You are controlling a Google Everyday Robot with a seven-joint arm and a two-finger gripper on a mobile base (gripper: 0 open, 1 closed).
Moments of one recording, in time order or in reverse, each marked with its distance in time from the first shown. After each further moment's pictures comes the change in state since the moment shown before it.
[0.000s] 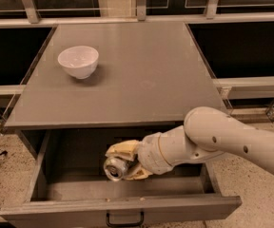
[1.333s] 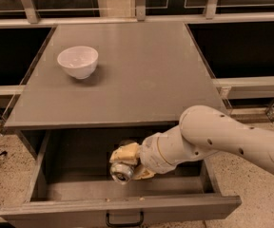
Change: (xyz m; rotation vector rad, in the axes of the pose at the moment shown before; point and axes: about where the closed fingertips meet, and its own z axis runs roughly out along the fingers) arm 0.012 0.018 -0.002 -0.125 0.055 -0.201
